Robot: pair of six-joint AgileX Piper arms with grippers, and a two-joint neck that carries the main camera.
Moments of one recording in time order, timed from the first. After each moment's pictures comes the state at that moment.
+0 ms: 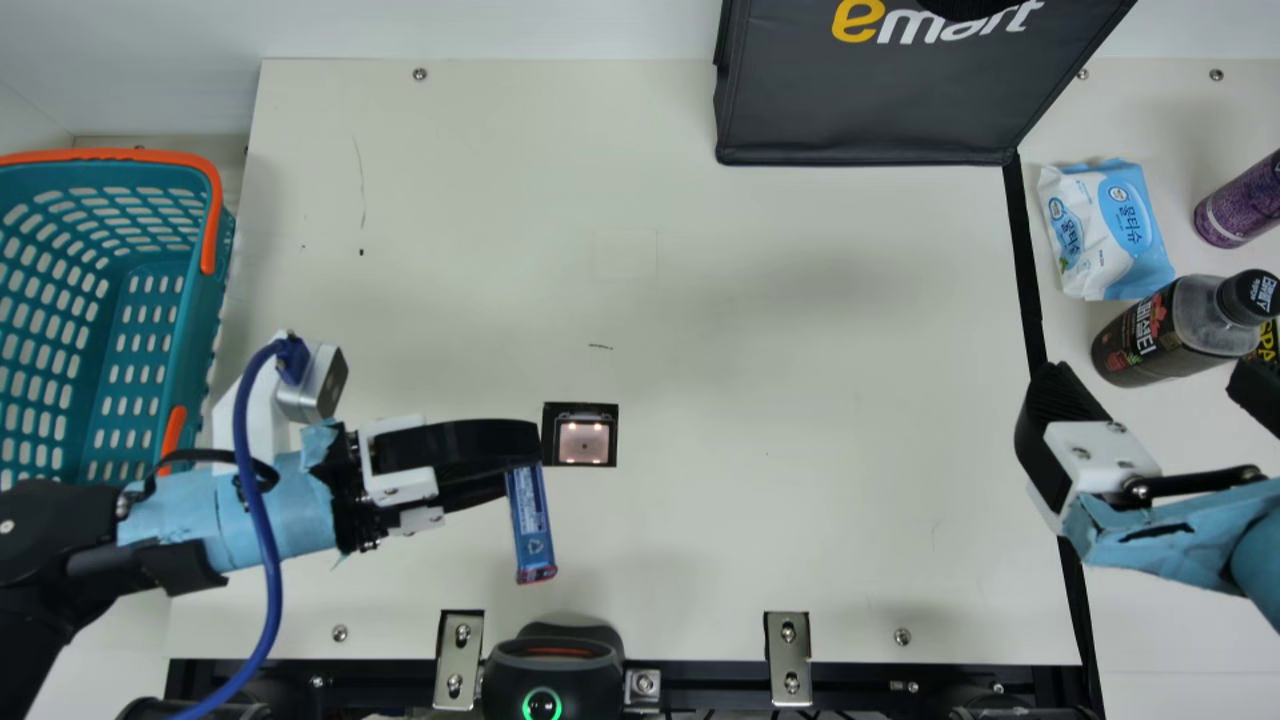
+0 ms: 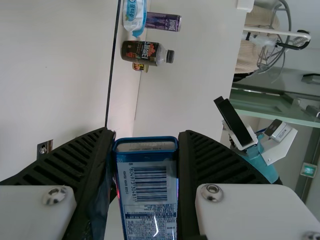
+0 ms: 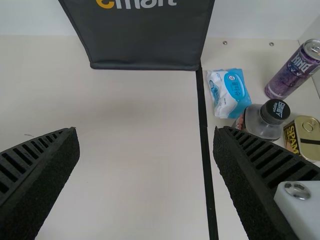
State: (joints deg) left arm -3.8 58.3 -30.1 -86.1 69.9 15.2; right arm 0.7 42.6 -69.8 -0.8 69.4 0.0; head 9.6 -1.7
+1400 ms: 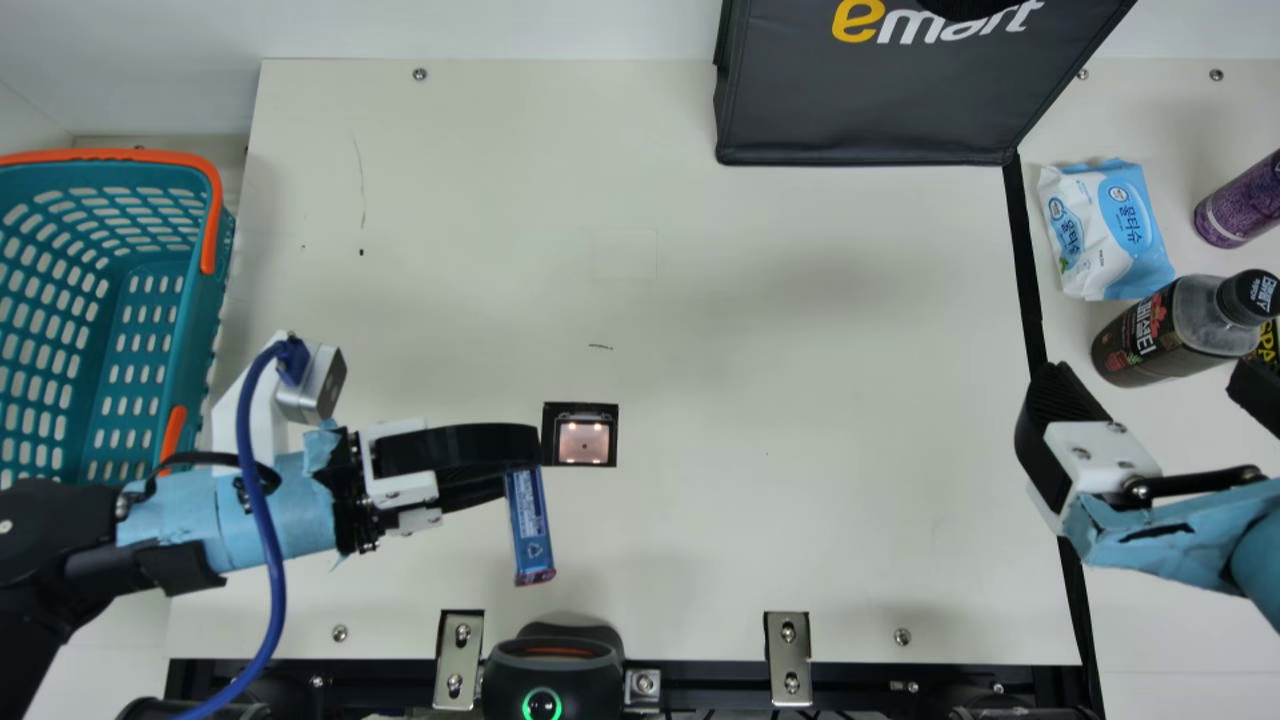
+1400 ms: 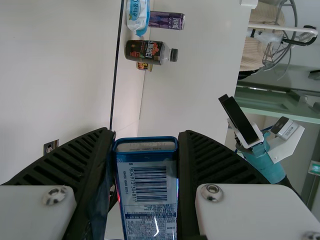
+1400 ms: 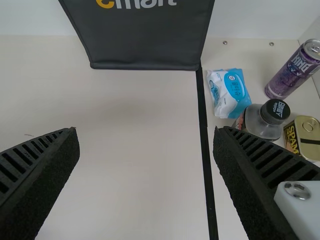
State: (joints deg) left arm -4.1 58.3 -30.4 -85.0 69.9 15.6; right arm 0.7 42.6 -69.8 -0.8 69.4 0.0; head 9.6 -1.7
